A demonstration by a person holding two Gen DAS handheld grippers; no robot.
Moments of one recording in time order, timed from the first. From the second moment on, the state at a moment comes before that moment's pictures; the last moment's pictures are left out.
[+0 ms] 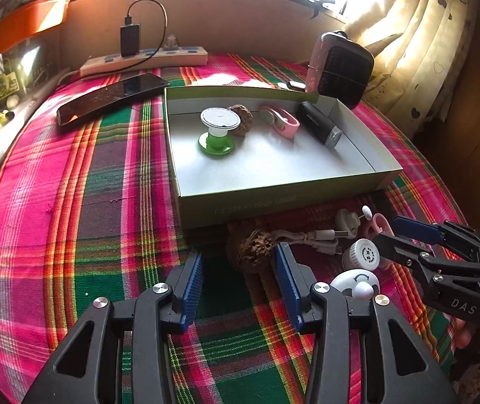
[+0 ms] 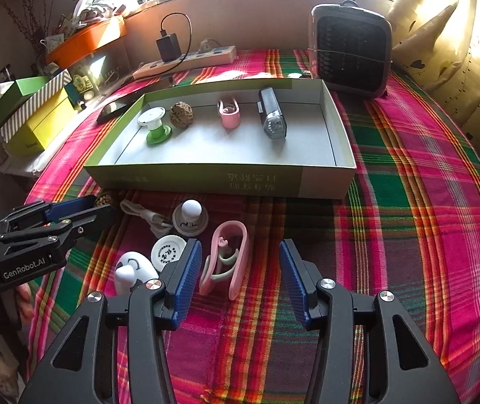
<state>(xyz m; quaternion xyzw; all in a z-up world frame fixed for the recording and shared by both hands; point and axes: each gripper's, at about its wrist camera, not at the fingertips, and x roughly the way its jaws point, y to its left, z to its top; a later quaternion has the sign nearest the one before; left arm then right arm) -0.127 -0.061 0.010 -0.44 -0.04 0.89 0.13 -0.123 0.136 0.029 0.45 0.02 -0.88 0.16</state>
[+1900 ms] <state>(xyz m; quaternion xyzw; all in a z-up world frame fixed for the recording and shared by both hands) -0.127 -0.050 0.007 -0.43 -0.01 0.90 0.08 -0.117 0.138 0.026 0.43 0.06 -0.88 0.19</state>
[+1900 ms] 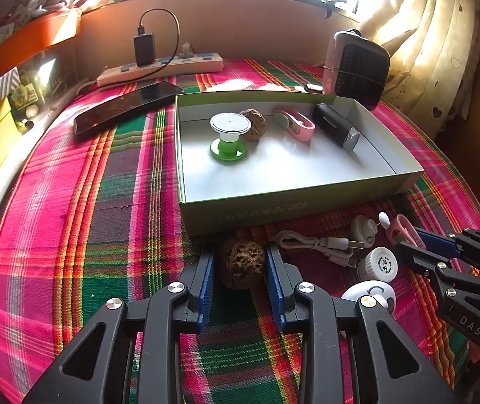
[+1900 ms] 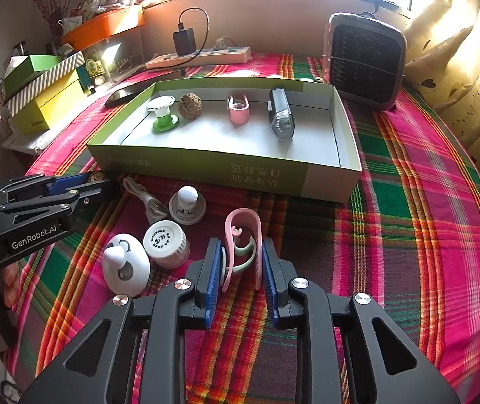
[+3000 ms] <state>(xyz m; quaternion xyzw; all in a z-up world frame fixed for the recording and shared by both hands) -0.116 -0.055 0.027 -0.41 -0.03 0.91 0.09 -0.117 0.146 0.047 0.41 0.03 -0.89 0.19</state>
